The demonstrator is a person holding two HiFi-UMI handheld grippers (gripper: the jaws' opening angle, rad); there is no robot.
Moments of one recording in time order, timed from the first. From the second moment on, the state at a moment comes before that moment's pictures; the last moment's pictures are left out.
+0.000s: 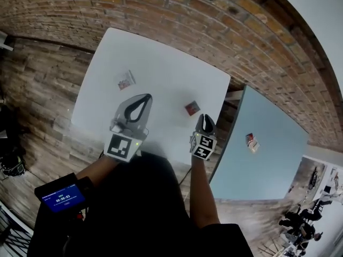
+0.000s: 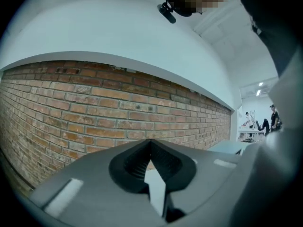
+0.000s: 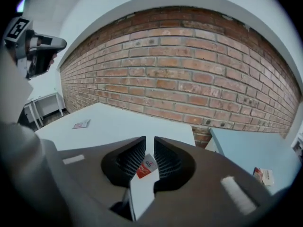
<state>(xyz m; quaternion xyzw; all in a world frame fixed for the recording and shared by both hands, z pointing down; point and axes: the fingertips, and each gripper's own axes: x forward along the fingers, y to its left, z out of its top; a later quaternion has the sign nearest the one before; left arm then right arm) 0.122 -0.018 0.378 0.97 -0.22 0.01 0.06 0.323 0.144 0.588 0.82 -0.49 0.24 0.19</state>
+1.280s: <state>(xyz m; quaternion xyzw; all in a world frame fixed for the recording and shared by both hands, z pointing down) 0.097 -0.029 0.410 0.96 -0.27 0.08 0.08 0.349 0.146 0.717 0.74 -0.46 0.45 0.21</state>
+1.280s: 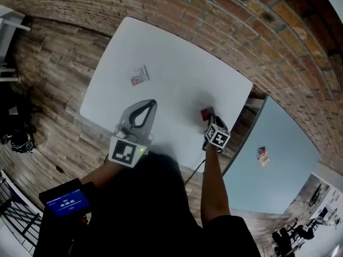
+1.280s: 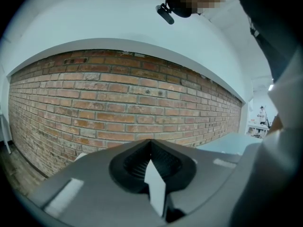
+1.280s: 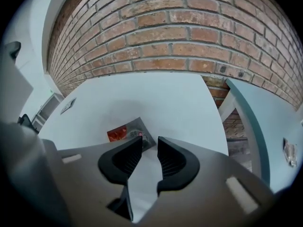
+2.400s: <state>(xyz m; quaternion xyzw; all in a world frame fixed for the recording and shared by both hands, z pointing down) 0.095 -0.028 0.414 0.95 -0.27 0.08 0.09 0.343 0.128 0.699 0.74 -0.48 0.44 0.15</state>
